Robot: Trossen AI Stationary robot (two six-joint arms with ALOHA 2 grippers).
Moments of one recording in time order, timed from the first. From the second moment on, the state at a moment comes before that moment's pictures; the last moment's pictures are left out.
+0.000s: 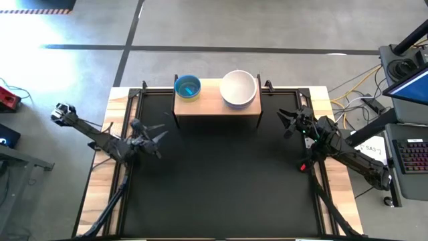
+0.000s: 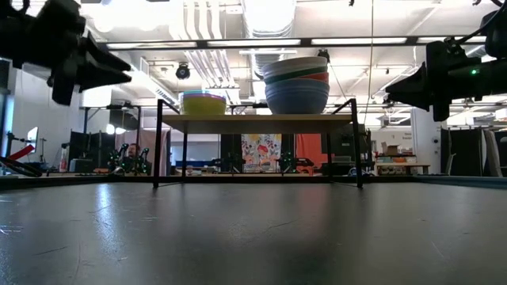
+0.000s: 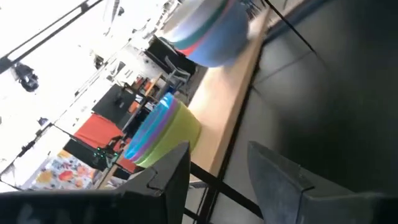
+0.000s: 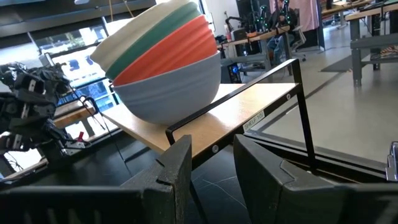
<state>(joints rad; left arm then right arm) -0.52 0.50 0.17 0.17 -1.19 0.70 -0.61 0.05 0.01 0.05 0.00 0.28</state>
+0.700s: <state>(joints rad) -0.50 0.18 0.12 0.19 -1.10 0.18 -0.61 0.05 0.01 0.05 0.00 0.28</state>
